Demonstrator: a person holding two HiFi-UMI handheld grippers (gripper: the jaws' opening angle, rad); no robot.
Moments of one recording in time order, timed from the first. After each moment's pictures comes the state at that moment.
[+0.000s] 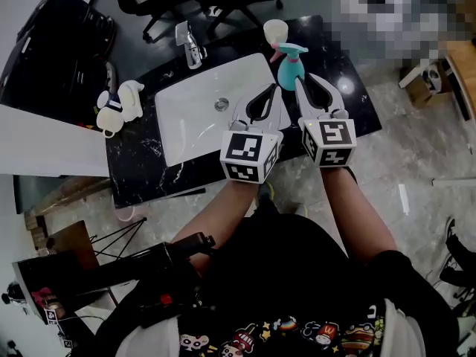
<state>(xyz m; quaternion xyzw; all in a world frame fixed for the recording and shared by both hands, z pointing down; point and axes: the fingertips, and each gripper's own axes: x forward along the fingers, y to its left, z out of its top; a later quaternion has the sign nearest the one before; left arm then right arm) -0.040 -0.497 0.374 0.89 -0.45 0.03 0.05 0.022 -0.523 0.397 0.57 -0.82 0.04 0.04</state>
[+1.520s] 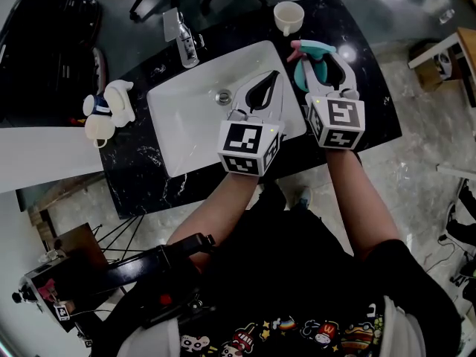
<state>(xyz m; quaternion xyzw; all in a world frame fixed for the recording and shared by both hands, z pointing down) -0.065 -0.589 0.433 0.89 -0.44 0.06 0.11 0.018 -0.633 0.443 0.61 -0.79 0.05 0.06</state>
